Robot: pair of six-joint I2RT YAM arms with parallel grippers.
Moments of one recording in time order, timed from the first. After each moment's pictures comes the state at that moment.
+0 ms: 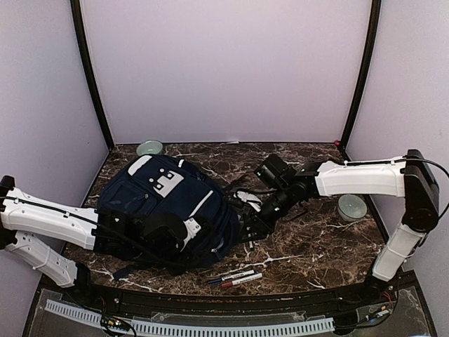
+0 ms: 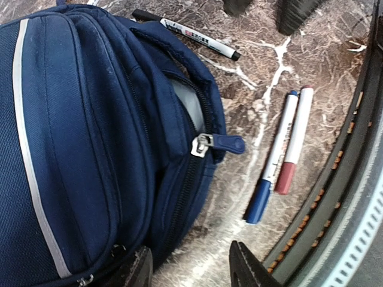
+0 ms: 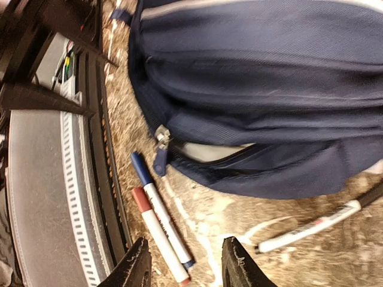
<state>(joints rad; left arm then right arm) -1.29 1.30 0.80 -0.47 -0.23 -0.37 0.88 1.68 1.17 -0.58 -0.60 -0.14</state>
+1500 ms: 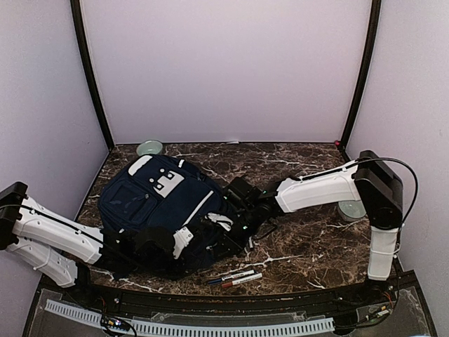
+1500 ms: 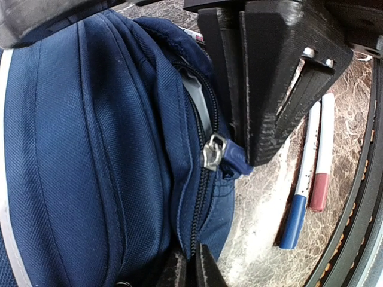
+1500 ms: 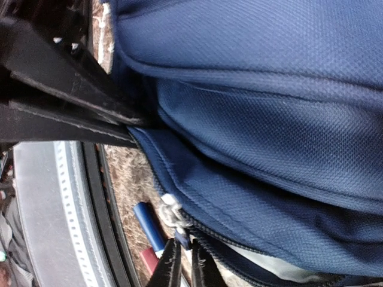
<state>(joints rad) -1.24 1.32 0.47 0.07 -0.24 -0.28 1.03 1.96 1.29 -0.45 -0.62 0.03</state>
